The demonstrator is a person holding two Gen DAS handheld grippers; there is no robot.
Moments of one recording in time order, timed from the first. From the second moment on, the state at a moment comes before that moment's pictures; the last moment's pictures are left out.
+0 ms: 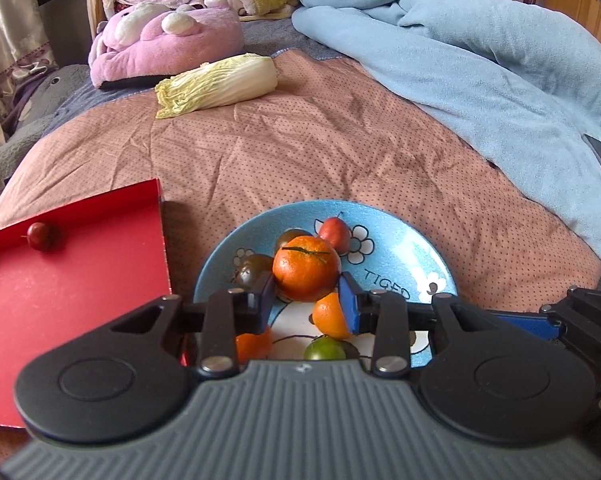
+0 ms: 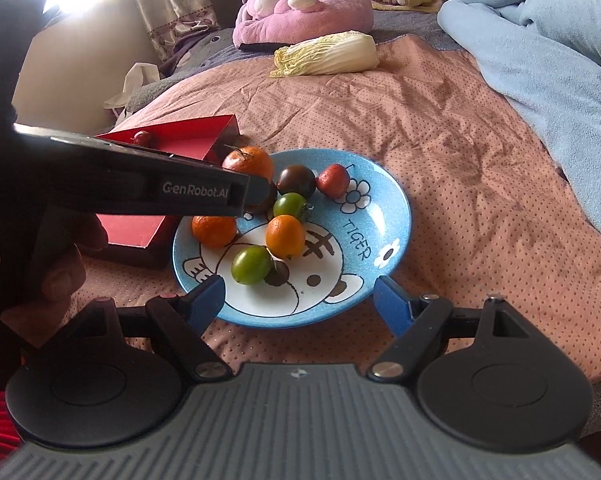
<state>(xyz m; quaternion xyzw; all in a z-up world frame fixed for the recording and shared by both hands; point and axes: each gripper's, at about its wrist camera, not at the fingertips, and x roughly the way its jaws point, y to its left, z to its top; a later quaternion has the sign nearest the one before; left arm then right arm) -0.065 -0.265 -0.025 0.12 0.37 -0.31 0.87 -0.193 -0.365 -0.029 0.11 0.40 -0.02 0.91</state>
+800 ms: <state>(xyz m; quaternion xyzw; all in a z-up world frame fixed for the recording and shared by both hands) -0.013 -0.187 -0.004 0.12 0.35 -0.22 0.90 -0.167 -0.336 -0.009 0.09 0.39 0.00 0.92</state>
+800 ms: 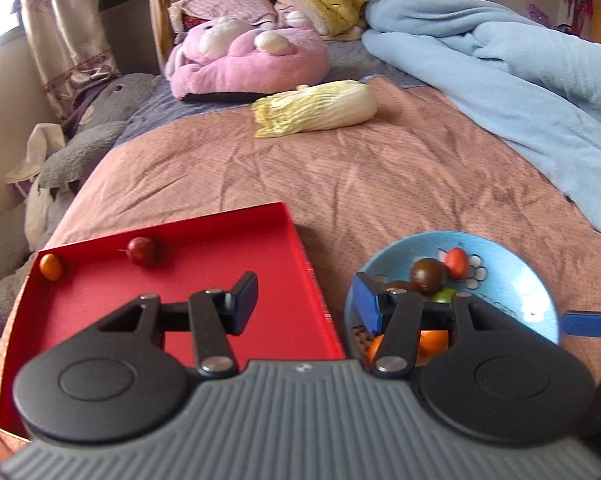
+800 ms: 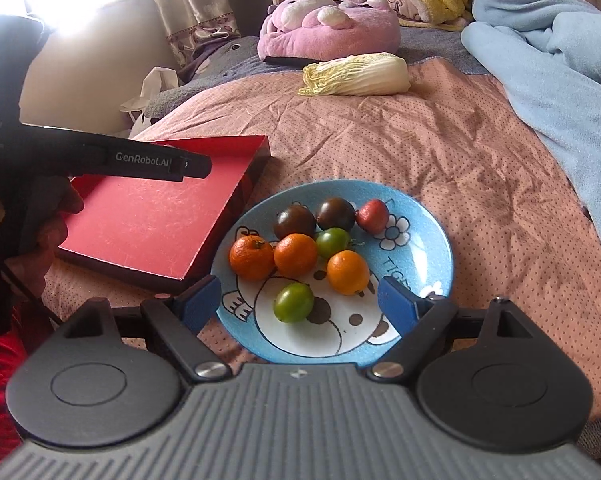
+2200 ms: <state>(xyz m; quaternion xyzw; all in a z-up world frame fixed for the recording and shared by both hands) 0.129 0.026 -0.047 0.03 0.41 -0.07 0.91 0.121 -0.153 -0.062 0.06 0.40 0.10 0.91</state>
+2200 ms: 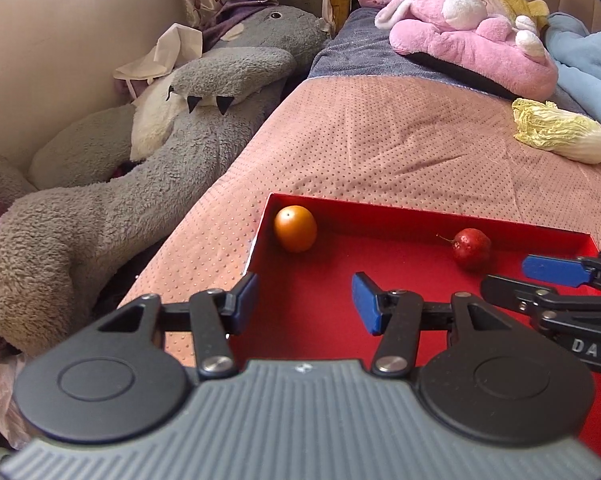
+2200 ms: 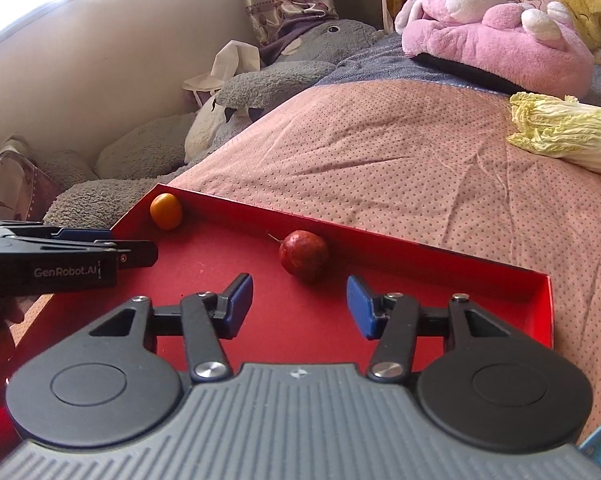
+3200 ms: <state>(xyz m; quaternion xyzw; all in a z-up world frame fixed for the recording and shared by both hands) 0.172 0.003 -0.067 0.03 0.42 -0.12 0.90 0.066 -0.192 -0.057 0.10 0.39 0.09 0.91</state>
